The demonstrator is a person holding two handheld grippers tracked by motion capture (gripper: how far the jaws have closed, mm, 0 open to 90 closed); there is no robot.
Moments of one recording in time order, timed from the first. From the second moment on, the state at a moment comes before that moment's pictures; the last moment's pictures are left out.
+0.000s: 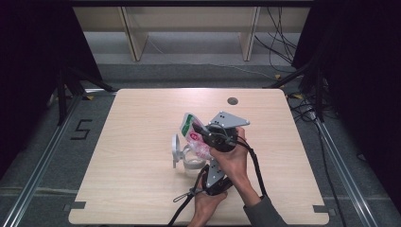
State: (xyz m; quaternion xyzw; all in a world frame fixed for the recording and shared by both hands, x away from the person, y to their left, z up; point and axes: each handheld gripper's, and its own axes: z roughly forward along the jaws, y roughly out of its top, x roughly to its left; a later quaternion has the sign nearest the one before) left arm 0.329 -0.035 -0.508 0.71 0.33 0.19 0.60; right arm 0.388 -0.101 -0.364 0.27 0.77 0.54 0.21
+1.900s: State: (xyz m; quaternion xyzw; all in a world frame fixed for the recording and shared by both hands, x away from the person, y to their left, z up) left arm 0.330 -0.037 -0.508 0.70 0.33 0.19 0.61; right arm 0.386 -0.096 -0.362 0.27 0.78 0.53 0.21
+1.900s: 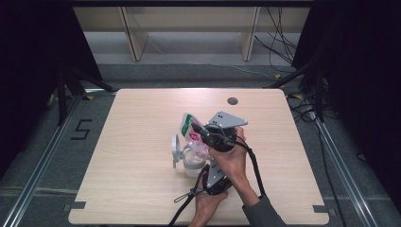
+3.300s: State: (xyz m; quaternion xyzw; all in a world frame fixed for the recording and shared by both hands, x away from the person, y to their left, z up) left arm 0.332 -0.038 -0.507 0.71 0.32 0.20 0.60; right arm 0.385 -0.091 -0.363 0.25 0.78 0.52 0.22
